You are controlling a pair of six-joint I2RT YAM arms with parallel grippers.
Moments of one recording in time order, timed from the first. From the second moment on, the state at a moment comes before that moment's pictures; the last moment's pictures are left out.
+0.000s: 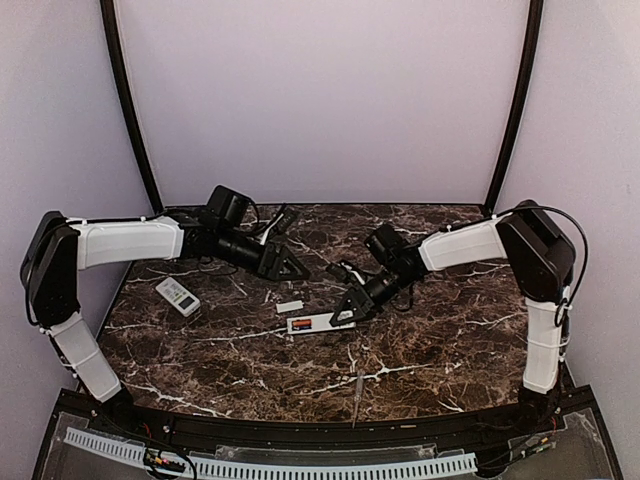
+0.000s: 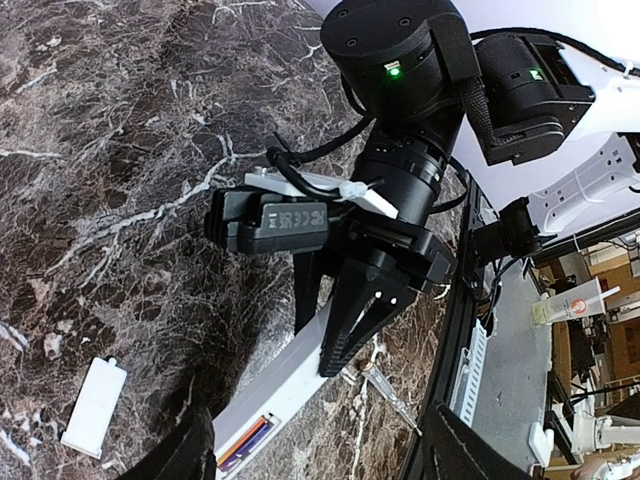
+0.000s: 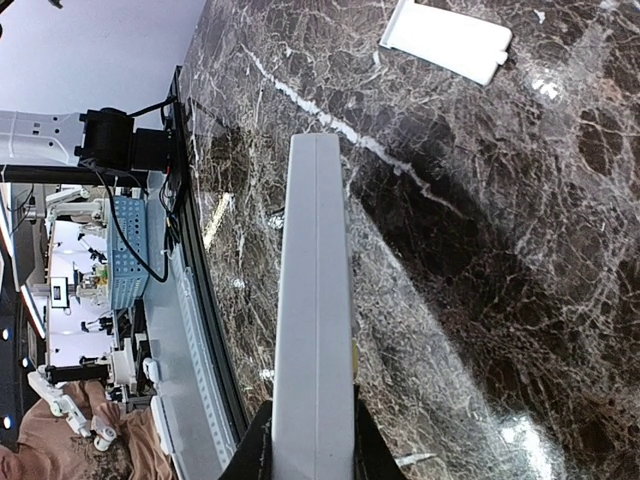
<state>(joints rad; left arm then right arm) -0.60 1.69 1.18 -0.26 0.75 -0.23 0.69 2.02 1.27 -0.39 -0.98 0.16</state>
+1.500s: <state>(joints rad) -0.62 1.88 1.17 -0.17 0.65 -0.35 0.63 1.63 0.90 -0.13 -0.54 0.54</state>
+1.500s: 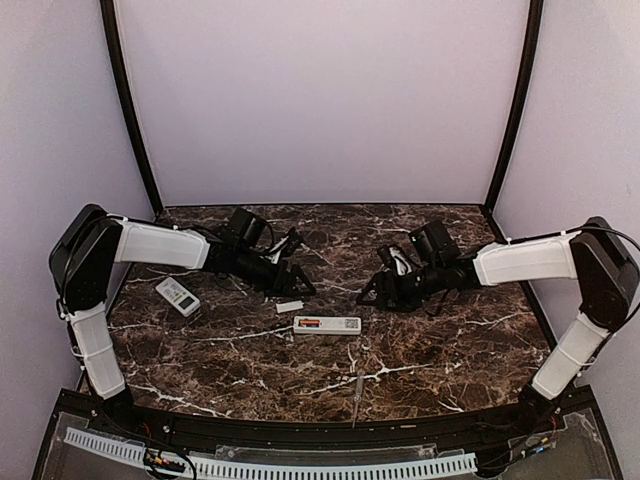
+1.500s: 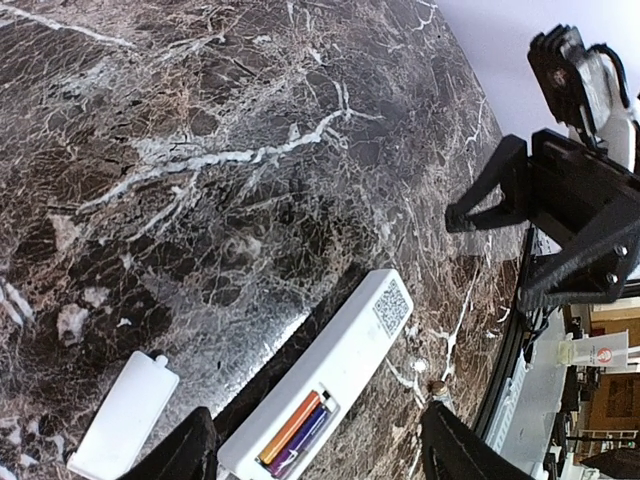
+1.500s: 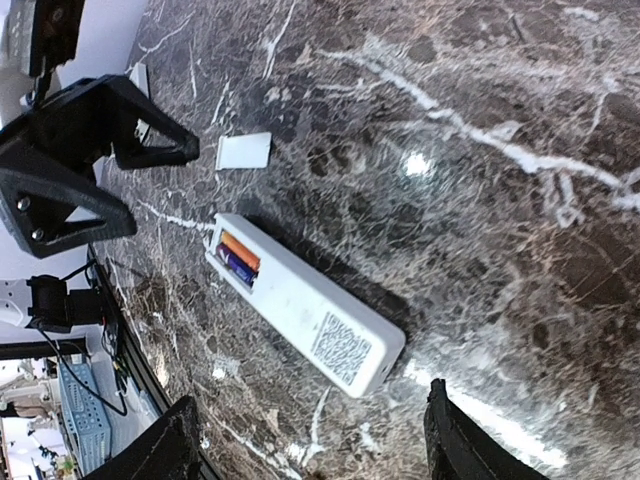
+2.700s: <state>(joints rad) -0.66 1.95 1.05 0.02 0.67 -0.40 0.77 1.77 0.89 -0.06 -0.52 0.74</state>
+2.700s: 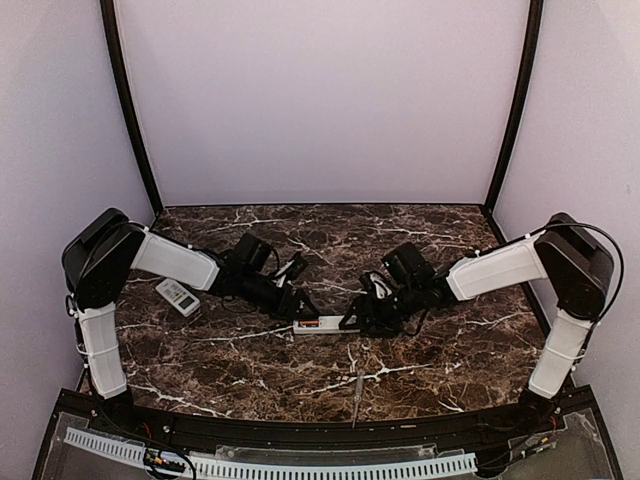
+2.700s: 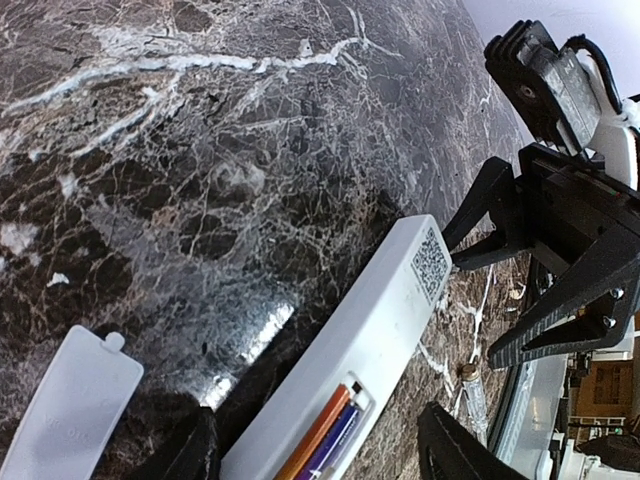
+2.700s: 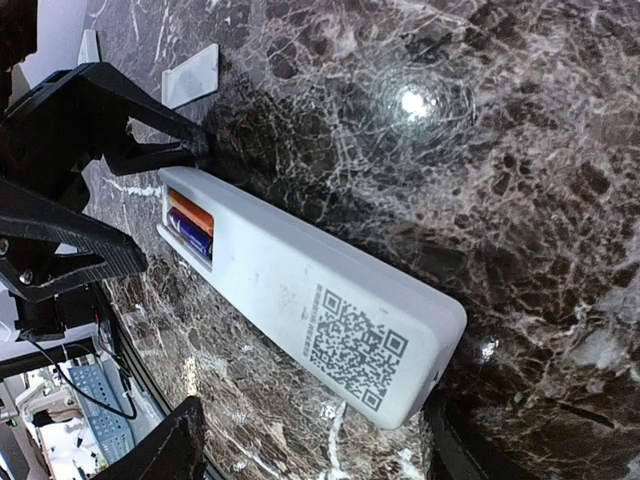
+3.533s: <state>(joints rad) -0.76 1.88 0.93 0.05 0.74 -0.54 0.77 2.02 1.16 0.08 -0.48 0.75</state>
